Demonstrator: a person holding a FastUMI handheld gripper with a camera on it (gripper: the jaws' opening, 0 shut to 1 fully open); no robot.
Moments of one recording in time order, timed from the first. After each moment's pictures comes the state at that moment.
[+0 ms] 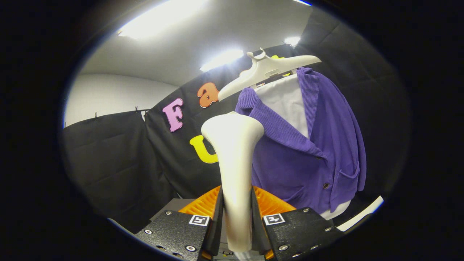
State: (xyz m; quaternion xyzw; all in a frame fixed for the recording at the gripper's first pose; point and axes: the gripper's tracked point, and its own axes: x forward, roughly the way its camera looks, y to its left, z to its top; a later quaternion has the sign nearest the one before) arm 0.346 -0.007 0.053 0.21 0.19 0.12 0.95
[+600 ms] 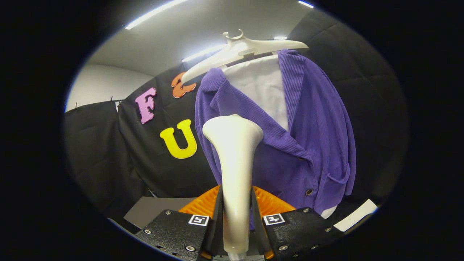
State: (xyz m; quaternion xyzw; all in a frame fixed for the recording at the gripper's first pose) arm 0.381 -0.027 -0.032 0.17 0.24 0.06 0.95
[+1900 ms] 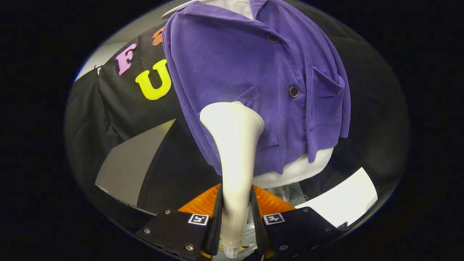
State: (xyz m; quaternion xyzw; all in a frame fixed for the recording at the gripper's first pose) arm 0.274 -0.038 -0.246 0.12 0.44 0.03 0.89
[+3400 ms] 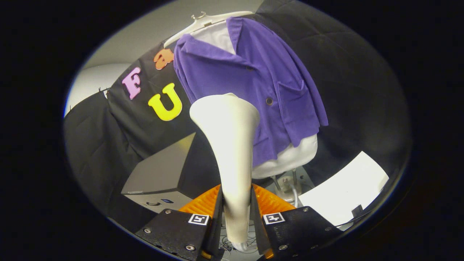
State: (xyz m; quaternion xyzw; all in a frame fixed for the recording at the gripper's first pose) arm 0.186 -0.059 -0.112 0.22 0.34 0.03 0.92
